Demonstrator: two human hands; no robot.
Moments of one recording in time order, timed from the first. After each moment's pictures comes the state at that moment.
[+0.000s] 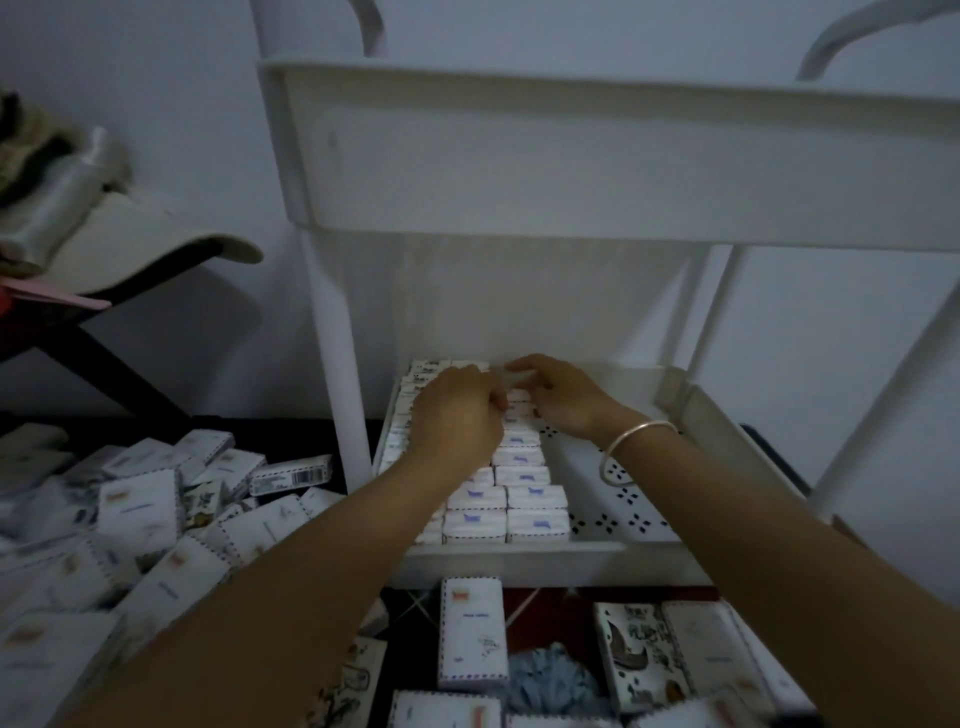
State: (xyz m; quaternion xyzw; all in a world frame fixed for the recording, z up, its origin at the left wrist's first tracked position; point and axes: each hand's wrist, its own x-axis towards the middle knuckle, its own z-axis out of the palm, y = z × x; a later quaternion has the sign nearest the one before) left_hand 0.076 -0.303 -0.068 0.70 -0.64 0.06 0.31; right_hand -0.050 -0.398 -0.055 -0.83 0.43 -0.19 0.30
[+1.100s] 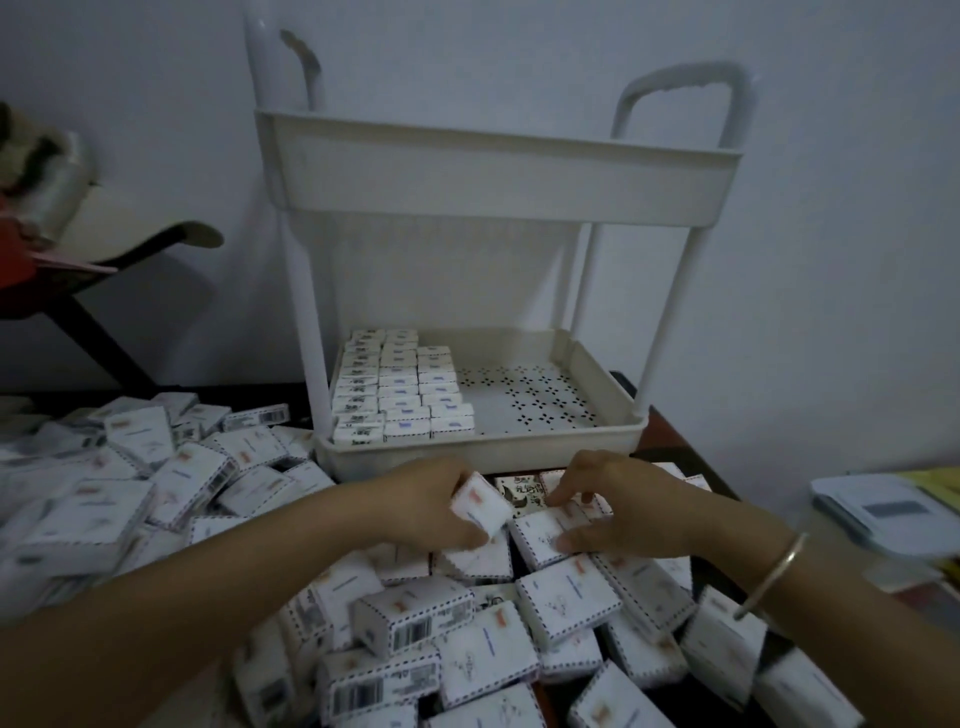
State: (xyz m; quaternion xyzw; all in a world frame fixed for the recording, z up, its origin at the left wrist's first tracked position) left_hand 0.010 -0.136 -0.045 0.61 -0.72 -0.31 0.09; right_hand -0.227 -0.188 -0.035 -0.91 0.40 0.02 0.12
